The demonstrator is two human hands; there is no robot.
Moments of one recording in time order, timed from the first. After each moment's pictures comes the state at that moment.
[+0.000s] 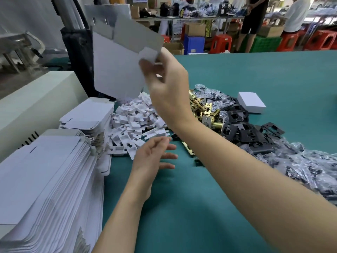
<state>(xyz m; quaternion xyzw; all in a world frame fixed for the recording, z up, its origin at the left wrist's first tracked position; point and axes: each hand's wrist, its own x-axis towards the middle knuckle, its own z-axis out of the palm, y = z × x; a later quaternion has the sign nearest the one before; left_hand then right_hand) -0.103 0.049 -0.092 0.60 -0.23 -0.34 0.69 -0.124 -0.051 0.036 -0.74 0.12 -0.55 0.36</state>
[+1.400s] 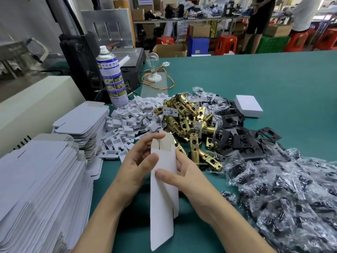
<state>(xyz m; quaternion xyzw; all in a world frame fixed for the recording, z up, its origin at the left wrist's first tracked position) -0.111 0.063 -0.076 0.54 -0.39 -0.34 0.66 -0.251 -0.033 -0.086 -0.61 0.18 -0.16 0.75</state>
